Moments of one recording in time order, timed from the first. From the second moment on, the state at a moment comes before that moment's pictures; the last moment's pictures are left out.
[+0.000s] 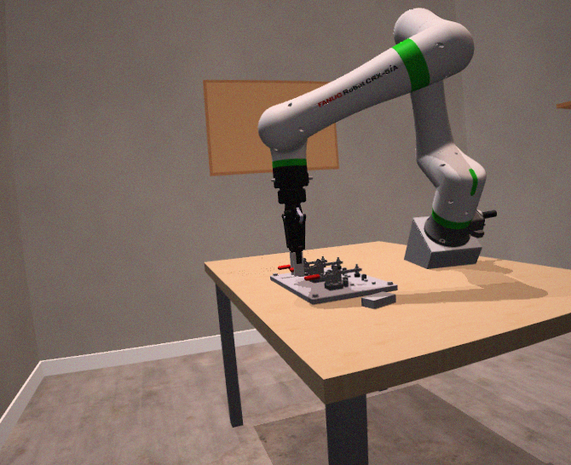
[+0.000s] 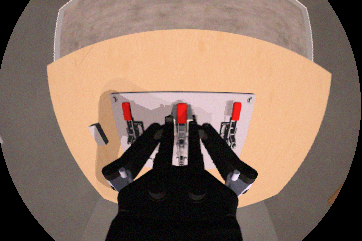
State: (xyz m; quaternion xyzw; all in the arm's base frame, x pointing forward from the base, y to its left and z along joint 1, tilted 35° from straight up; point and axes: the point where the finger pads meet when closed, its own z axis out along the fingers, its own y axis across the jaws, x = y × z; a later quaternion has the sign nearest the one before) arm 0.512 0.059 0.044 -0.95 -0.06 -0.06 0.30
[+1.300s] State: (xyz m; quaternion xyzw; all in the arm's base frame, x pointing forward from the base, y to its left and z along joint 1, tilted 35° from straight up) arm 0.498 0.047 0.059 -0.95 -0.06 -0.06 0.30
